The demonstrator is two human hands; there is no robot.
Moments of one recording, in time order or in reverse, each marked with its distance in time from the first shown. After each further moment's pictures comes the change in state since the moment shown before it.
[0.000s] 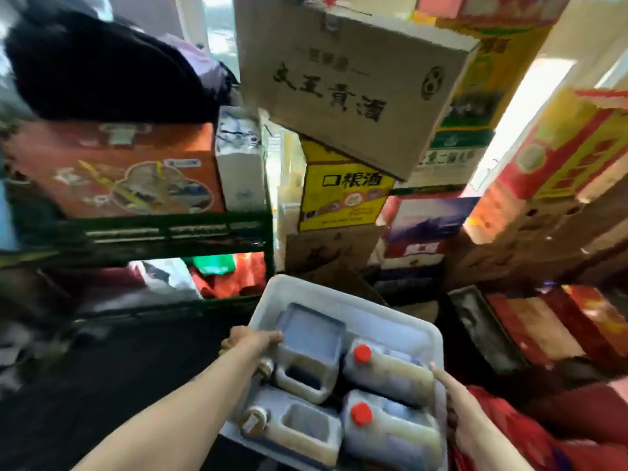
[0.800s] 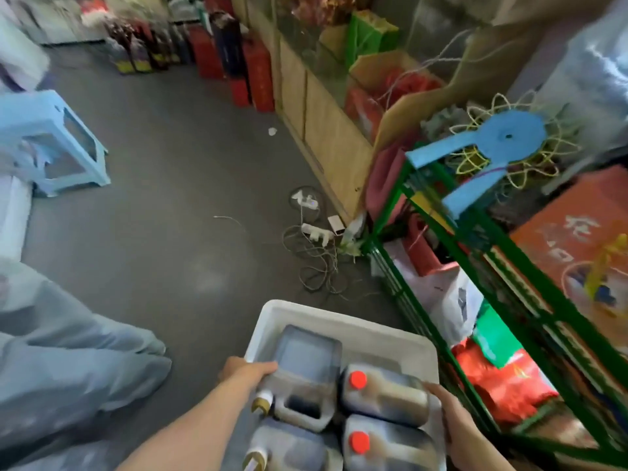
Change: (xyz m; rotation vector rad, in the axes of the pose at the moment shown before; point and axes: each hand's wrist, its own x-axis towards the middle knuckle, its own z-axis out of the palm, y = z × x) left_hand -0.016 -0.398 -0.240 -0.978 0.474 -0.705; right_hand -0.046 0.050 0.506 -1.137 -0.702 -0.161
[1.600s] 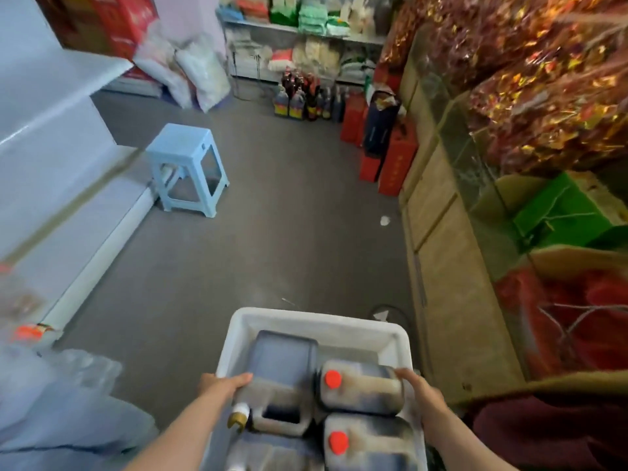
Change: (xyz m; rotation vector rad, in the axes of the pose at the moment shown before) left_hand 0.238 0.333 -0.226 -0.688 0.296 -0.217; right_hand 0.173 -0.538 0.439 -0.397 -0.231 -0.162
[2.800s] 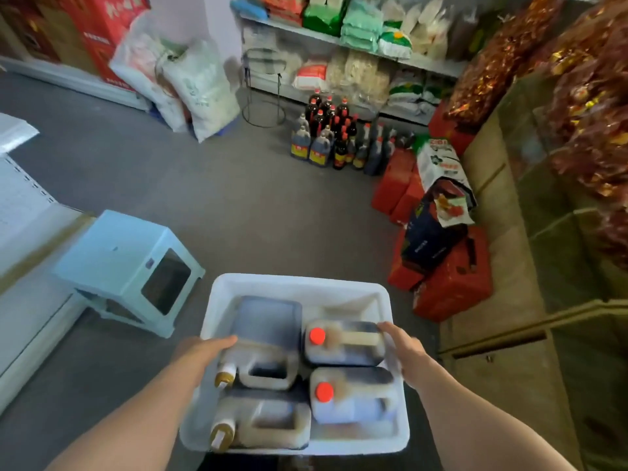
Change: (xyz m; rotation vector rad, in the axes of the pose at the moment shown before) left_hand 0.415 0.845 0.133 -0.051 -0.033 -0.067; right_hand 0.445 -0.846 0.400 -0.168 -0.138 -0.091
